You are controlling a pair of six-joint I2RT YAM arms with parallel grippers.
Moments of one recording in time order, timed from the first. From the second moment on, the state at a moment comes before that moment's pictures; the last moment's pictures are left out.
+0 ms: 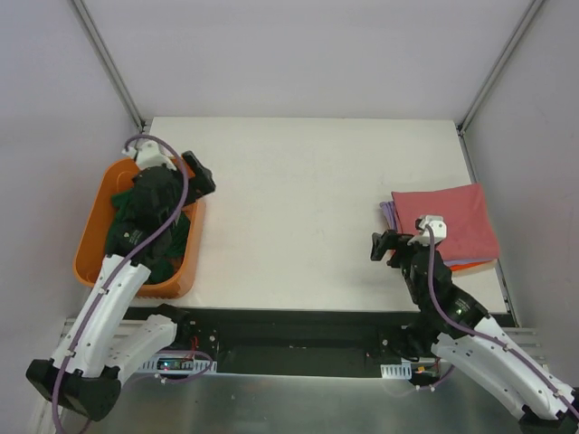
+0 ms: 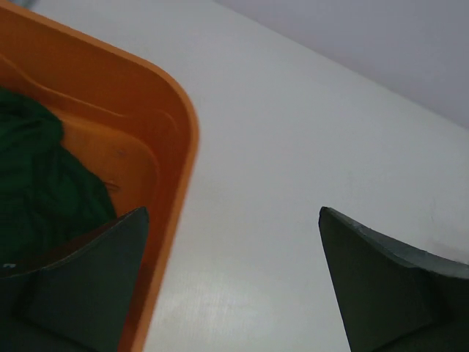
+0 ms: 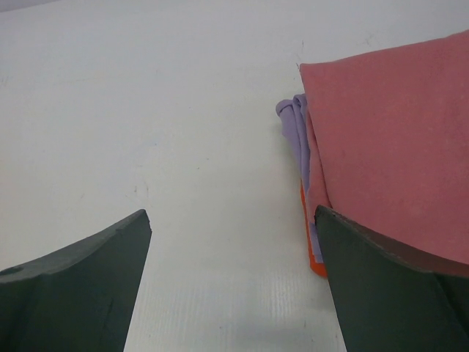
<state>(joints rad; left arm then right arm) -0.39 0.86 0.95 -0.46 -0.33 -0.52 0.77 0.32 0.38 -0.33 0.62 0.37</state>
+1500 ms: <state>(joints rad) 0.33 1.42 0.86 -0.43 -0.41 -0.56 0.77 0.42 0.44 -0.42 0.70 0.31</state>
